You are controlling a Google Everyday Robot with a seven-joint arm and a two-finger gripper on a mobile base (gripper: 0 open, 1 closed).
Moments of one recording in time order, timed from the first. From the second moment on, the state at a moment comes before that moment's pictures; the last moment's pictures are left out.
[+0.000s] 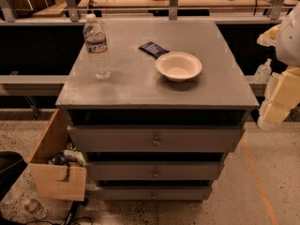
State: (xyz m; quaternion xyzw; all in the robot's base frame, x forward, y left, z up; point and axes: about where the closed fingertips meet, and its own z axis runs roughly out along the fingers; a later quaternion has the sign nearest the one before) arm 0.438 -0.214 0.987 -0.60 0.78 -0.05 0.18
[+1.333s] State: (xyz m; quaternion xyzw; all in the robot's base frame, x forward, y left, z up) arm 0.425 -0.203 0.906 -0.55 0.80 -0.09 0.21
